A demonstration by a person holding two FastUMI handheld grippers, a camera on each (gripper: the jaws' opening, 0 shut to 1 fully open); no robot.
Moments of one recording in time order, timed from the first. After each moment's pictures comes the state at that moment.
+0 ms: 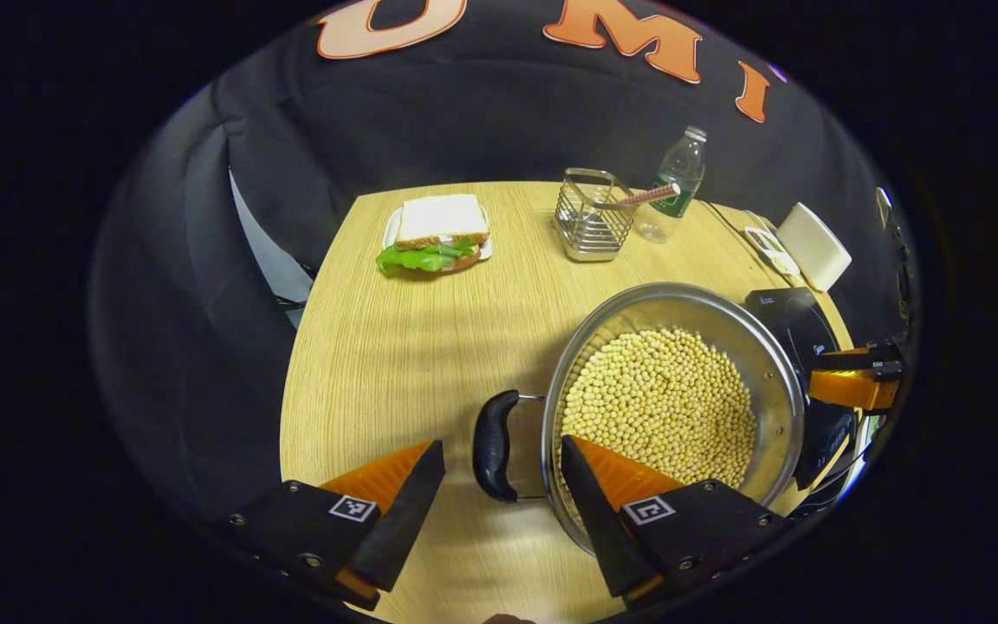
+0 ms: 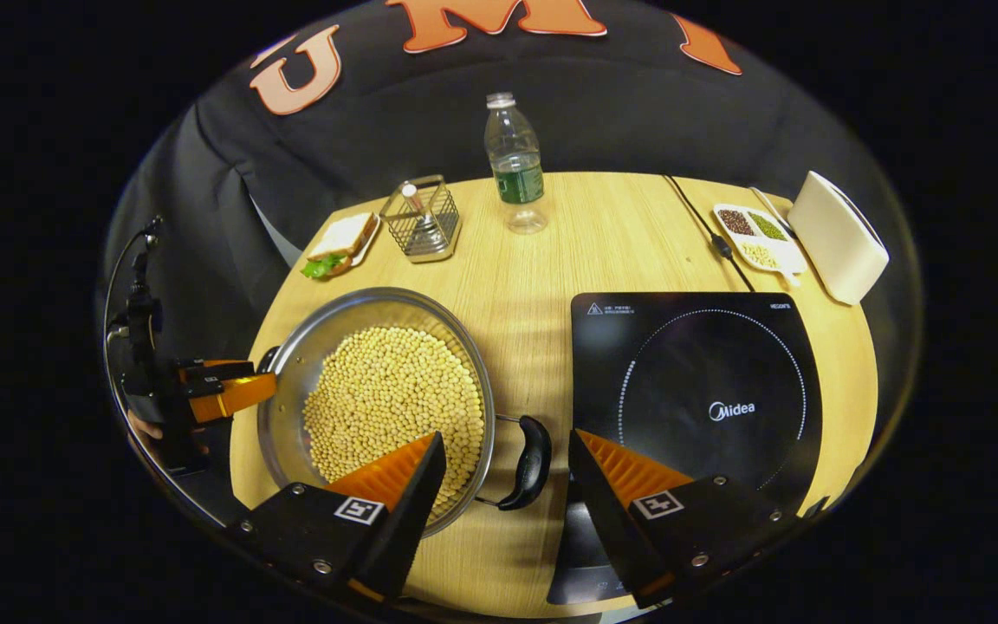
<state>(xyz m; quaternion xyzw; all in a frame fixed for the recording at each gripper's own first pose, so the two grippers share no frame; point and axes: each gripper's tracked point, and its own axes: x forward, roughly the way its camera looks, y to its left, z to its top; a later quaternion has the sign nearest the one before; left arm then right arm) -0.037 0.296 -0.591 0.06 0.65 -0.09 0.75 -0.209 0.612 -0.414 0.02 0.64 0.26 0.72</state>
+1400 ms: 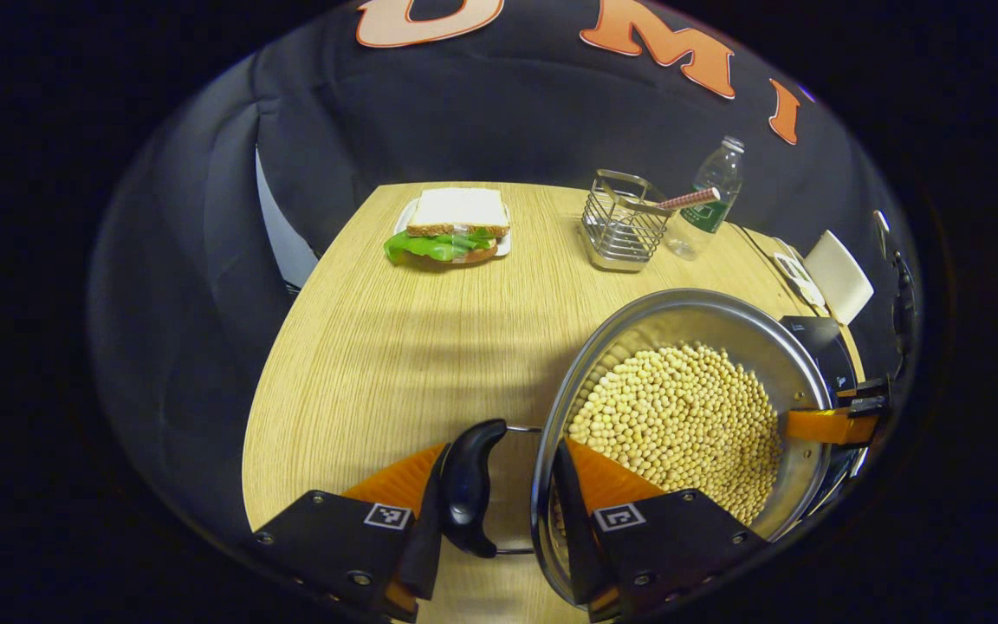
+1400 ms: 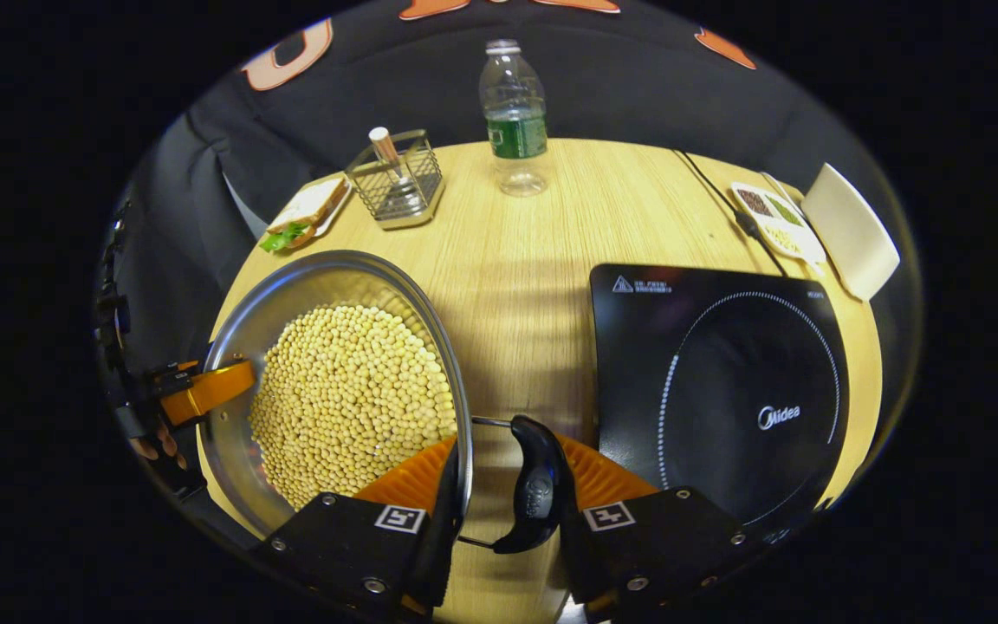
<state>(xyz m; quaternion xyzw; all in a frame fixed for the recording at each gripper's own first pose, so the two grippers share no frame) -0.034 0.290 -0.603 0.04 0.62 -0.03 0.78 -0.206 0.630 -0.451 0.00 0.64 0.26 0.72</state>
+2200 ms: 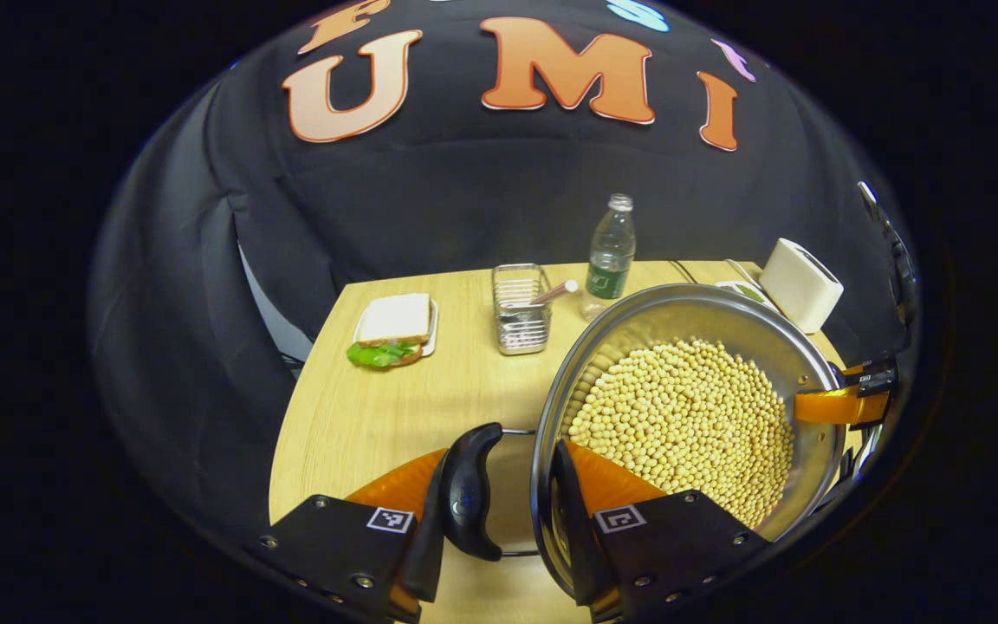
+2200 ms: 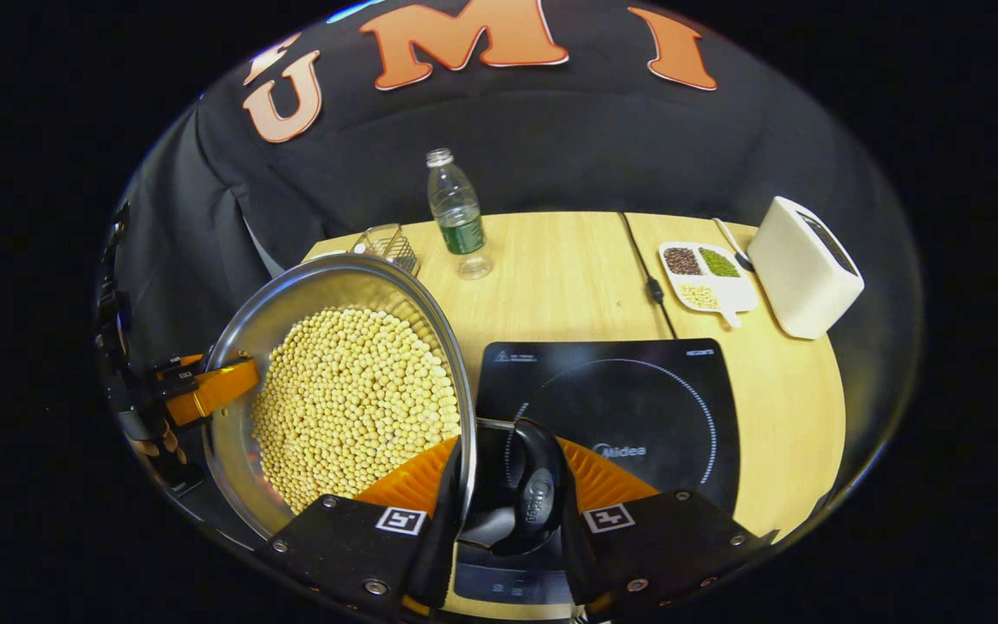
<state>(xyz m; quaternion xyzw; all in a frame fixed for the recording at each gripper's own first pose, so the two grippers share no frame) 0.017 0.151 -0.514 0.09 0.55 -0.08 0.83 -0.138 0.504 -0.385 0.04 0.59 0.26 0.76</state>
